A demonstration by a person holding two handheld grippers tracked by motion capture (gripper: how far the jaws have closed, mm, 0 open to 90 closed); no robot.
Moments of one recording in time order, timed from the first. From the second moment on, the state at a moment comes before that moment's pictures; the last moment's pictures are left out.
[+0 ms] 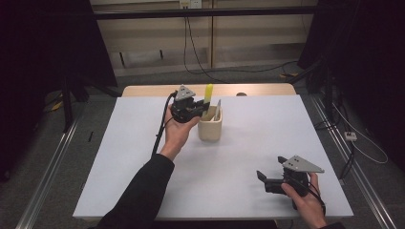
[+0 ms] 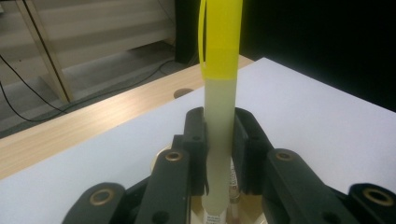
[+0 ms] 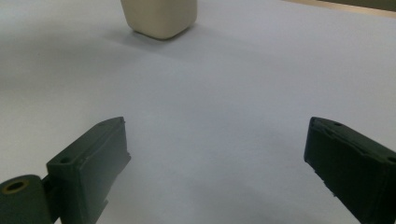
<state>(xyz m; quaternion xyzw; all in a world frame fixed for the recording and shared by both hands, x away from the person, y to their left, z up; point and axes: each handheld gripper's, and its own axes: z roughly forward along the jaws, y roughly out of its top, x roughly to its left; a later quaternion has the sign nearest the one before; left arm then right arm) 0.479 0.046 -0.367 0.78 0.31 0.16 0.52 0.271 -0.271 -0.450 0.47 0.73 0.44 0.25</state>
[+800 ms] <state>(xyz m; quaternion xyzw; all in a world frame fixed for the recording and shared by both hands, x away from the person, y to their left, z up) 0.471 0.047 -0.380 0.79 0.31 0.16 0.50 0.272 -0.272 -0.451 0.47 0.73 0.43 0.25</state>
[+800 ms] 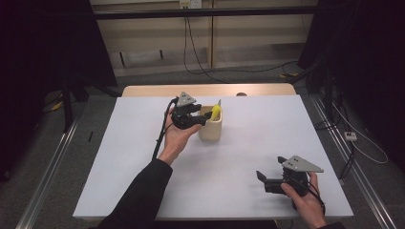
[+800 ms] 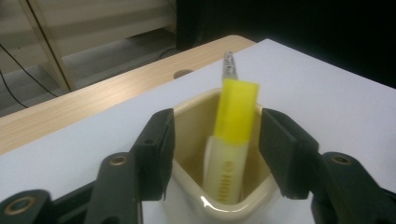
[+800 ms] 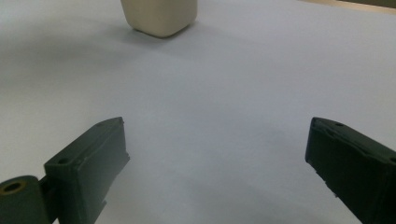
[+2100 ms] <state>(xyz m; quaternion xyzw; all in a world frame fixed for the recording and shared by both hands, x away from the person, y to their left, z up) 0.415 0.135 -0.379 0.80 0.30 0.15 0.49 0.272 -0.270 -0.451 0.46 0.73 0.44 0.25</state>
